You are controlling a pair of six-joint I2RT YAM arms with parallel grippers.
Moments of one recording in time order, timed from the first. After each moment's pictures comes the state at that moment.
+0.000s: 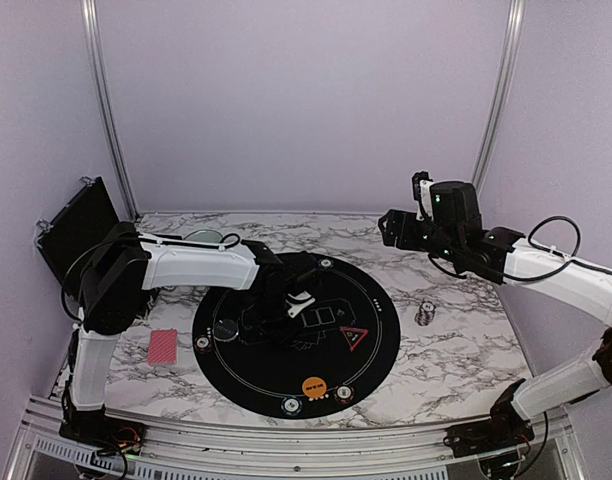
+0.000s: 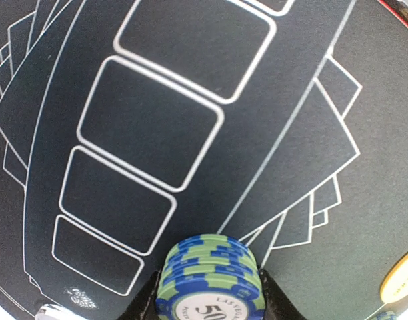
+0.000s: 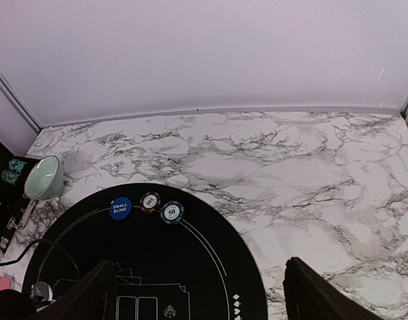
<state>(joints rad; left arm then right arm) -0.96 2.16 1.65 -0.93 -0.03 -0.13 0.60 1.30 1.02 -0.15 0.26 0.40</state>
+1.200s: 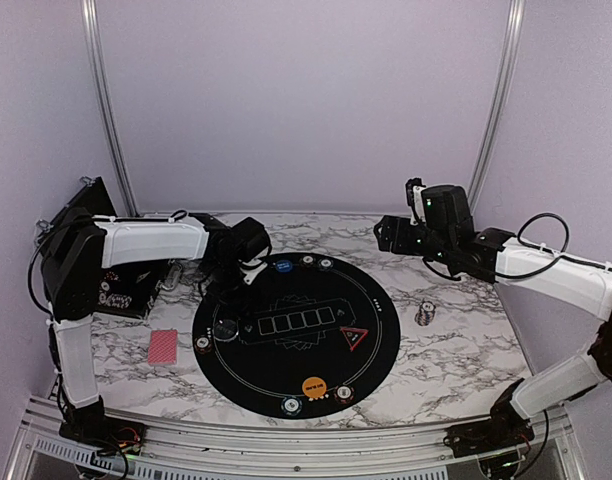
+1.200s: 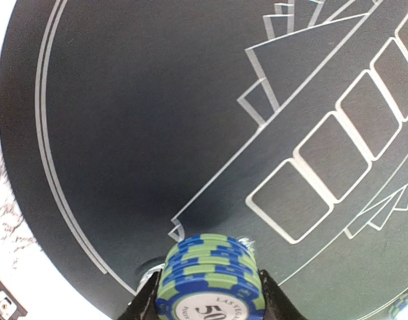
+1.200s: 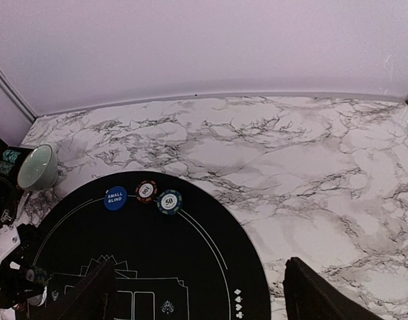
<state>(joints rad) -0.74 1.98 1.50 -0.91 -0.04 -0.16 0.60 1.35 1.02 -0.15 0.25 0.42</state>
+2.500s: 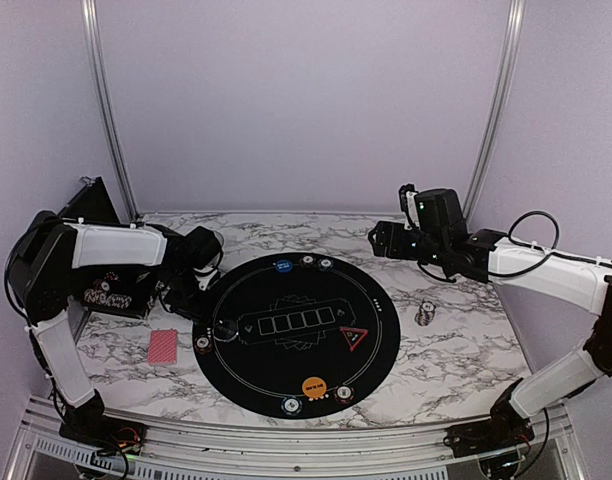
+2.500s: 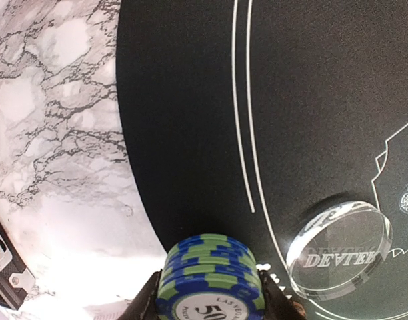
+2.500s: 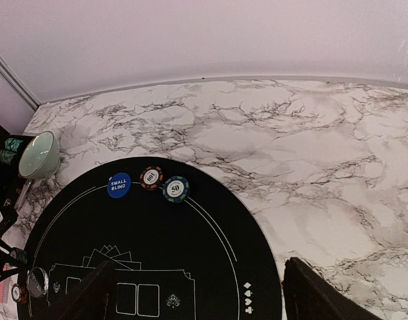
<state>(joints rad) -0.54 1.81 1.18 -0.83 -0.07 -0.20 0.60 1.39 1.02 -0.15 0.21 0.43</state>
